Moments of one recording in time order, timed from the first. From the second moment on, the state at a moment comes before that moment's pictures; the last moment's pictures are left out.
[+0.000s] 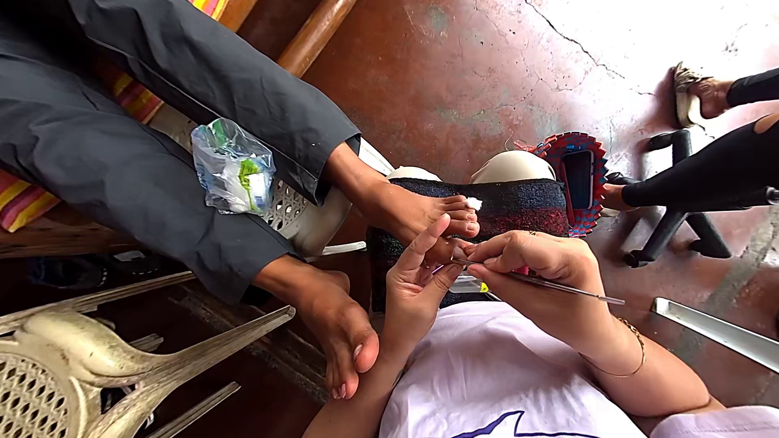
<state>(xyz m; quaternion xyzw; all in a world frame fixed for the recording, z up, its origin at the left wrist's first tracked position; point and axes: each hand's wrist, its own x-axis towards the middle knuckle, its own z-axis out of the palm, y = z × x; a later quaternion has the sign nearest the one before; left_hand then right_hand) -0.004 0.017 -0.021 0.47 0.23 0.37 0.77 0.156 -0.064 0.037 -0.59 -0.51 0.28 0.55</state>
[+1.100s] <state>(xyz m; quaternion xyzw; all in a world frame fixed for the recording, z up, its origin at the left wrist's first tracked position) -0.004 0.019 -0.015 0.39 0.22 0.37 0.81 0.175 -0.074 0.039 -0.53 -0.64 0.19 0.52</state>
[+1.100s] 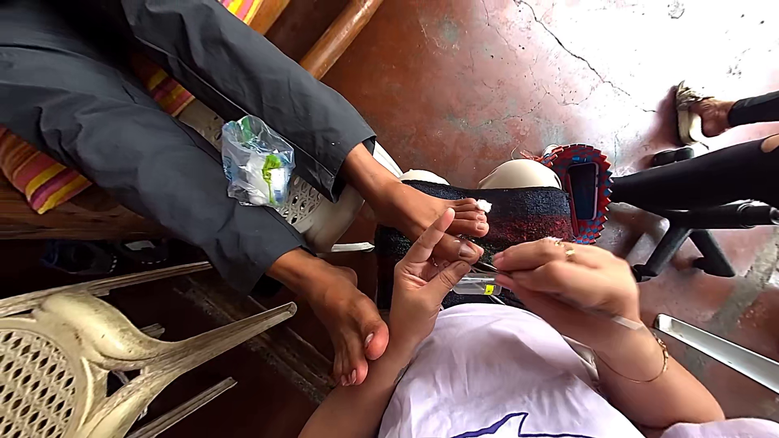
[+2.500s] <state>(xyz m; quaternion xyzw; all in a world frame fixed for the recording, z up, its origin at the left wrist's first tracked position) -0.003 0.017 -0.020 0.45 0.23 0.38 0.78 0.167 -0.065 0.015 -0.49 -0.42 0.41 0.64</state>
